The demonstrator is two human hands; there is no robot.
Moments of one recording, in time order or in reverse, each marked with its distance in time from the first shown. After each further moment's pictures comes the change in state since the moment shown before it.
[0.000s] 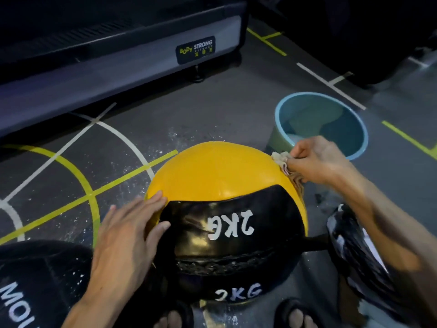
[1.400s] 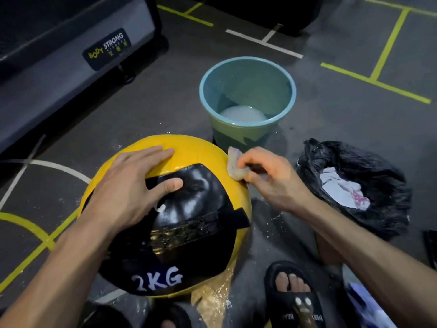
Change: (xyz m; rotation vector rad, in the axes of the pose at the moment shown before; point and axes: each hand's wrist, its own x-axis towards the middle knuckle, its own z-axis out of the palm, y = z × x) left_hand 0.119 0.102 0.012 0.067 -0.332 0.354; right_hand -0.060 0.098 0.061 0.449 0.179 -0.477
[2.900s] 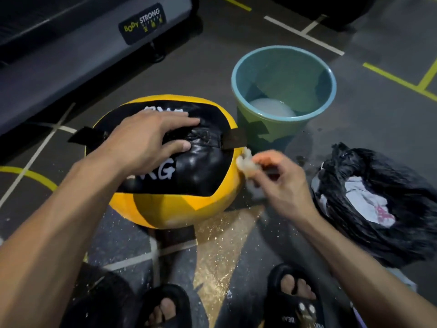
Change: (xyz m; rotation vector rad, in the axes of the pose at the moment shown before) left_hand 0.031 -0.009 -0.034 0.139 -0.042 0.065; right_hand -0.004 -0.002 0.038 0.227 0.147 0.166
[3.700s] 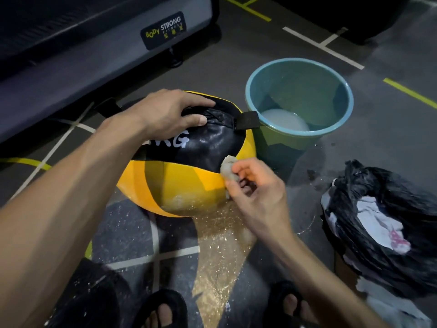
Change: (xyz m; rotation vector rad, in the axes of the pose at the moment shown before) left_hand 0.058 -0.005 -0.021 -0.030 -0.021 -0.051; right_hand 0.001 -0.031 0.047 0.046 0.039 -0.087
